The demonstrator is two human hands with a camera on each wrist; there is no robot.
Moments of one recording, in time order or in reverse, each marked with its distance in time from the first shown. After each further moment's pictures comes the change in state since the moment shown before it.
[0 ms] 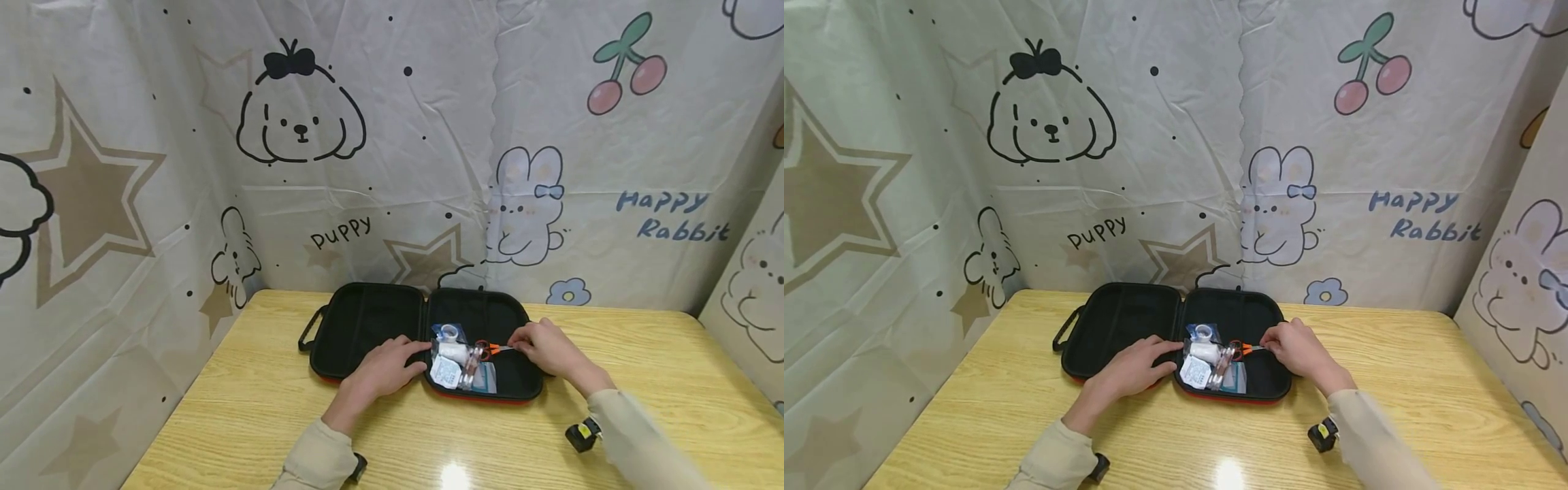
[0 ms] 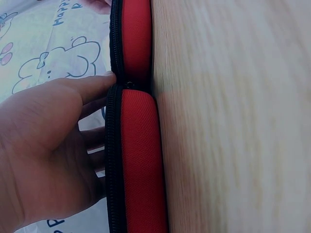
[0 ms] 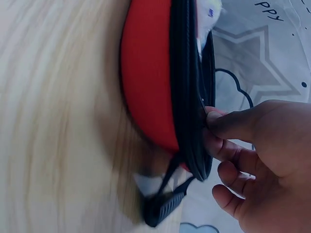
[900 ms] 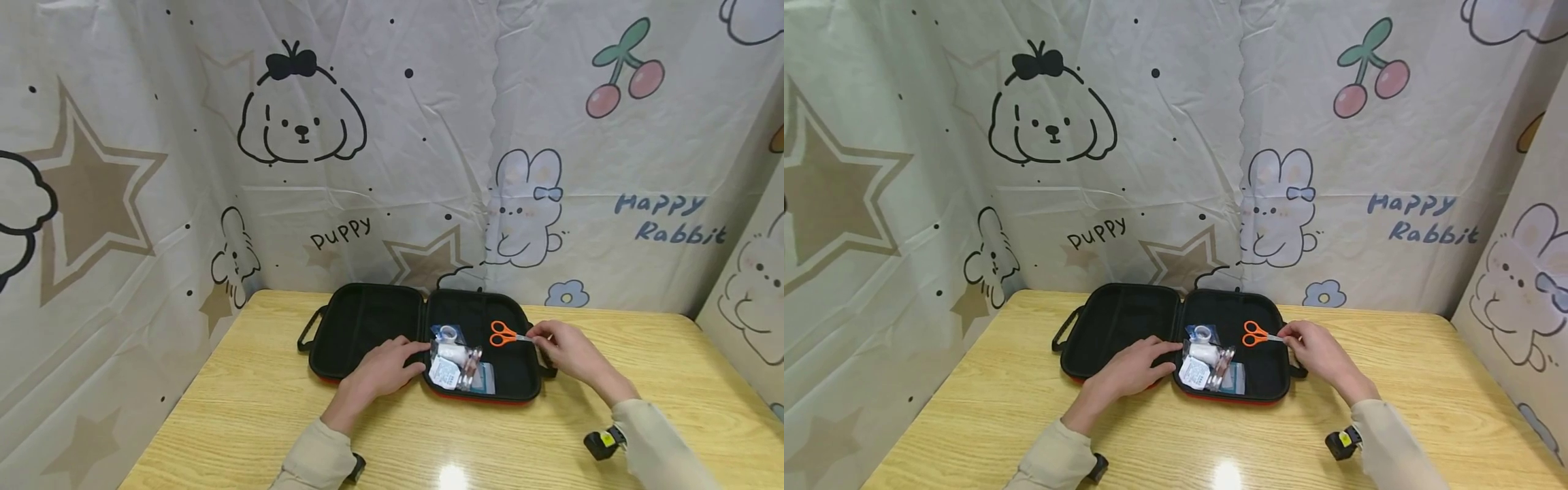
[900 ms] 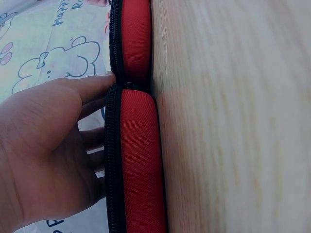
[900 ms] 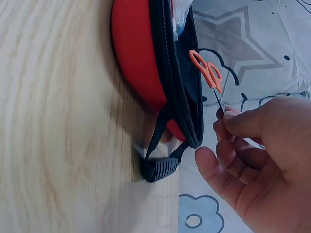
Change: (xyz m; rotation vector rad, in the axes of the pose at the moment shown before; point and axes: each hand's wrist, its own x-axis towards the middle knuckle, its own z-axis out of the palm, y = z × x) left_hand -0.001 0.000 0.000 -0.009 0.007 0.004; right_hand -0.021 0.013 -0.017 0.212 0.029 0.152
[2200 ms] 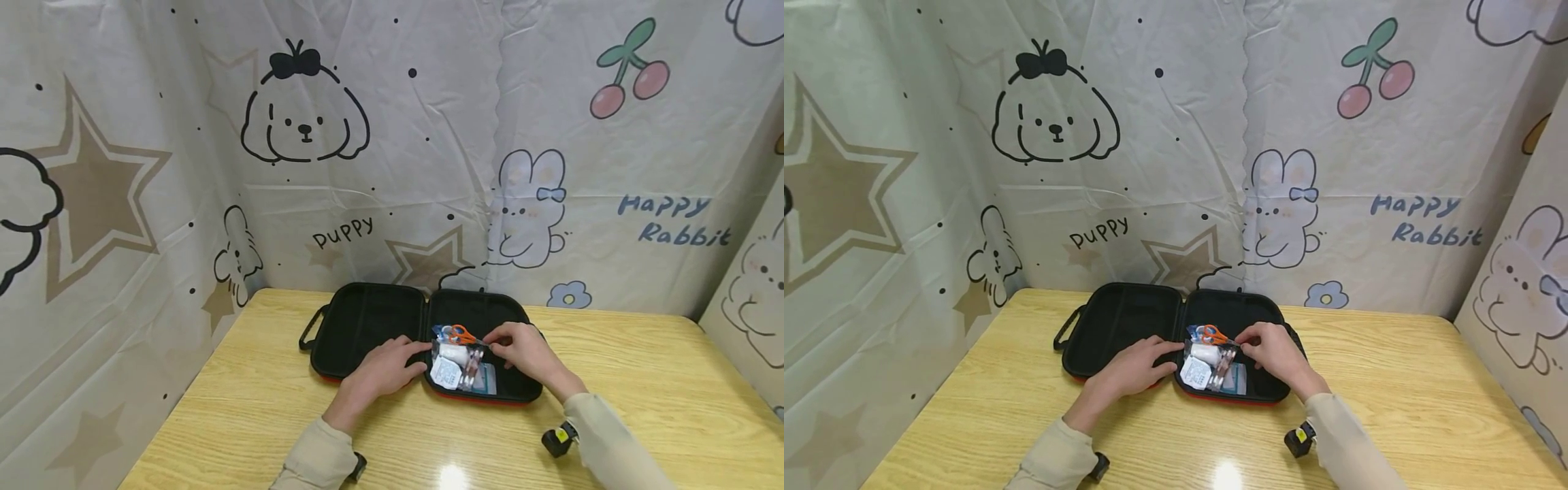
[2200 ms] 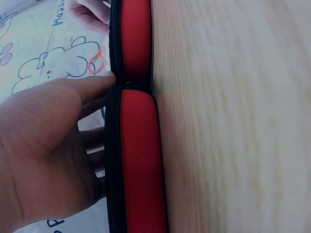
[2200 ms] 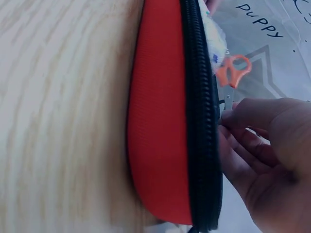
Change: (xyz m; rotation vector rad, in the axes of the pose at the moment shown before) left_hand 0.000 0.002 -0.002 0.008 -0.006 -0.013; right_hand 0.025 -0.037 0.046 0.135 -0.032 -0.008
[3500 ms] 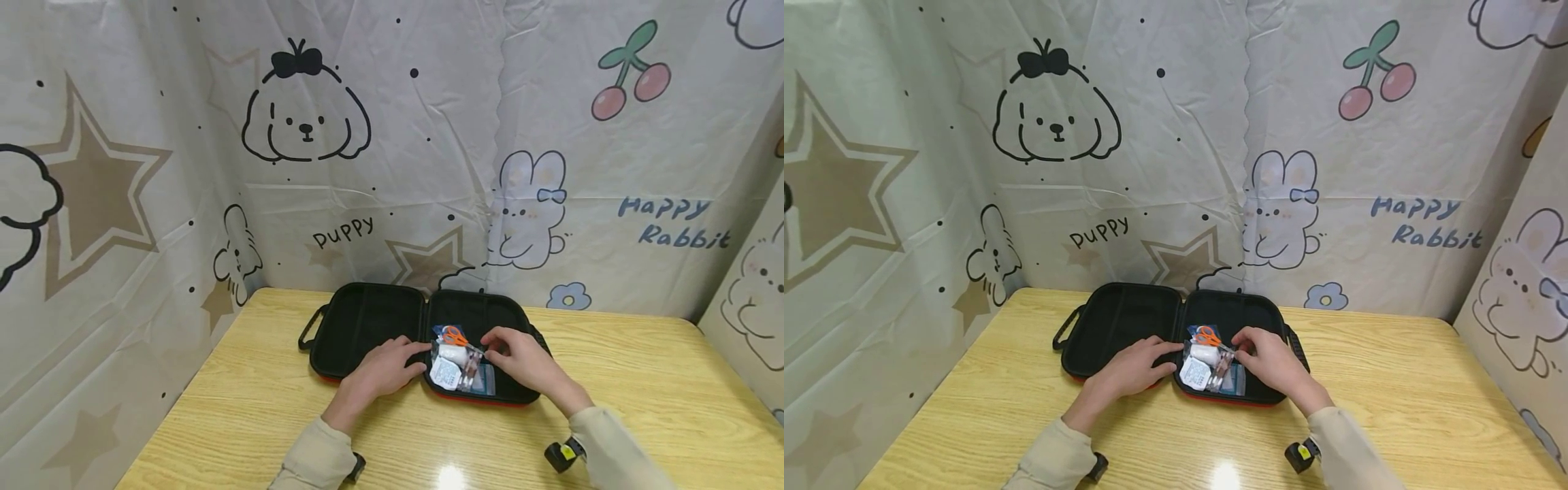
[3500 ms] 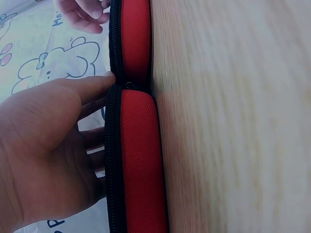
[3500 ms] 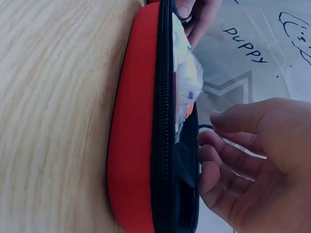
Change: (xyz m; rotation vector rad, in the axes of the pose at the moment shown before) left_hand 0.000 0.000 0.000 0.014 0.013 0.016; right_hand -0.016 -0.023 -0.002 -0.128 0.016 -0.096
